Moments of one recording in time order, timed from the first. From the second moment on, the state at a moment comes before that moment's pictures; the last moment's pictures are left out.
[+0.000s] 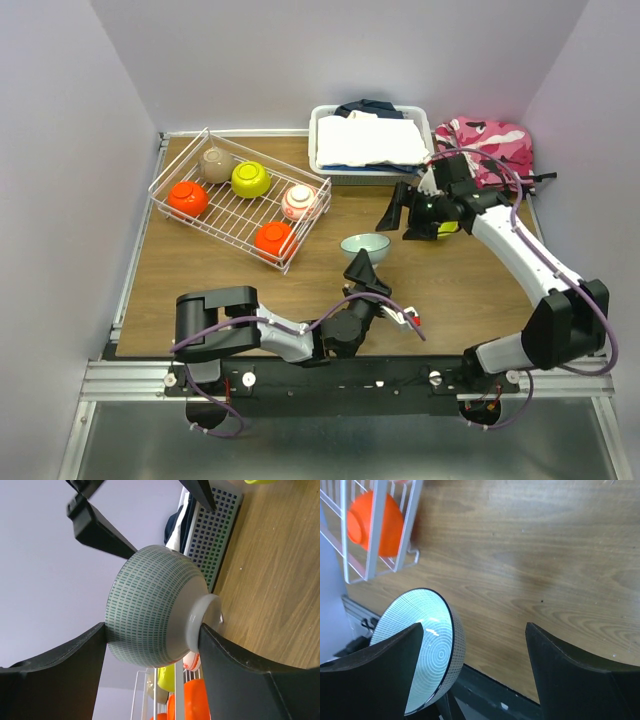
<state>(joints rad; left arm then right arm) -1.44 1.75 0.67 1.18 -0.93 1.39 0.30 1.41 1.19 -0.69 -0.40 0.50</state>
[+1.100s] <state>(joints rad) -1.47 1.84 0.66 1.16 -0.93 1.39 0.43 1.72 1.39 -1.04 -0.36 0.31</state>
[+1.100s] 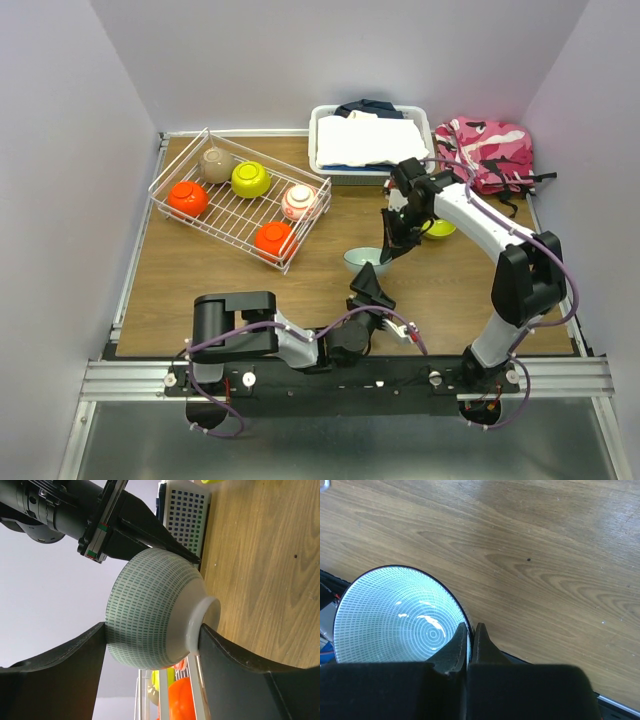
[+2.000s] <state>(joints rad) -1.43 1.74 0.70 0.75 -0.94 0.80 0.38 1.62 1.28 -0.56 0.06 0.40</state>
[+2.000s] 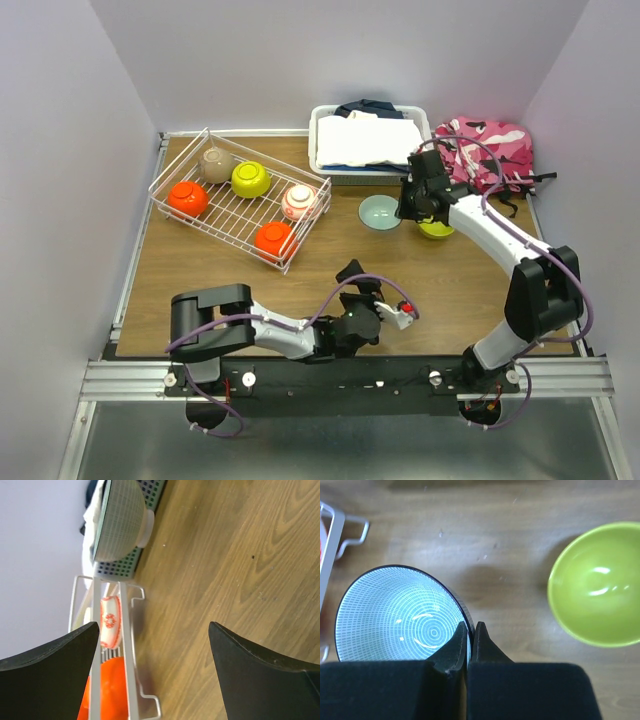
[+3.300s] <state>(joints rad) -0.50 1.12 0.91 -0.13 -0.32 -0.25 0.38 1.70 0.89 0.12 0.20 0.50</state>
